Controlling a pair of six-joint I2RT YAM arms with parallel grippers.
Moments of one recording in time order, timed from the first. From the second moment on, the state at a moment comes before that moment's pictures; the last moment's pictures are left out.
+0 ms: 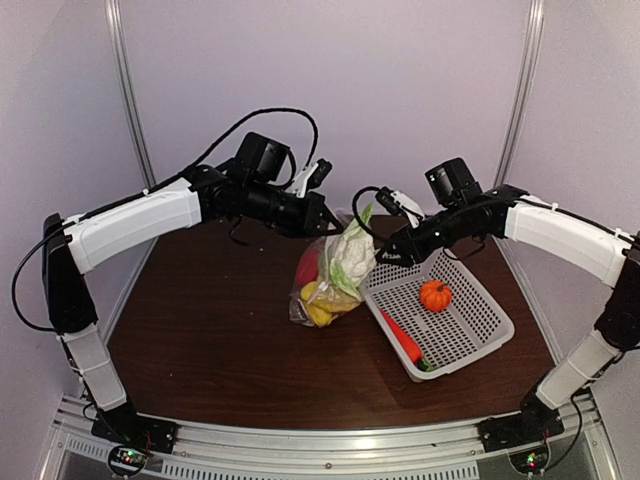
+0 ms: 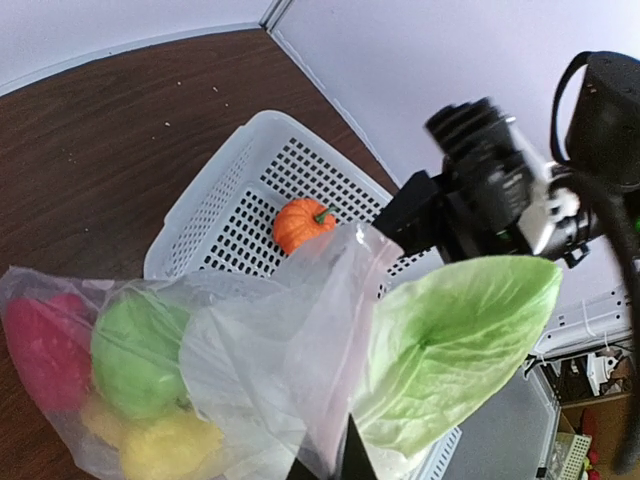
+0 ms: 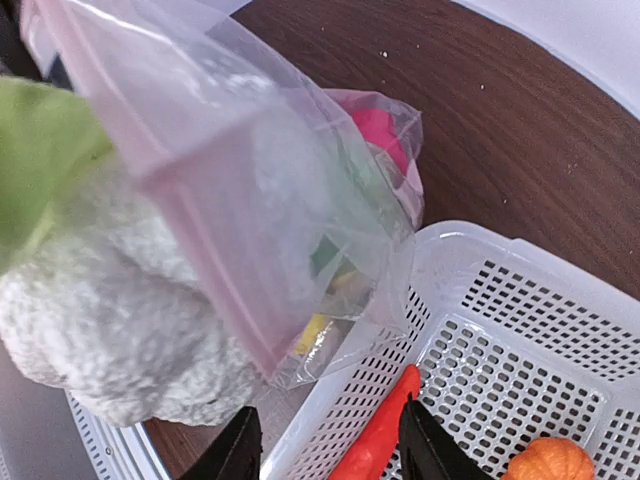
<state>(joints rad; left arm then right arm) -0.81 1.79 1.71 -0.51 0.44 -0.46 0.57 1.52 1.37 -0.63 -0.43 -0.08</state>
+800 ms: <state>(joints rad) -0.79 1.79 1.71 -0.49 0.50 -0.41 0.56 1.56 1.29 -0.39 -0.55 0.12</state>
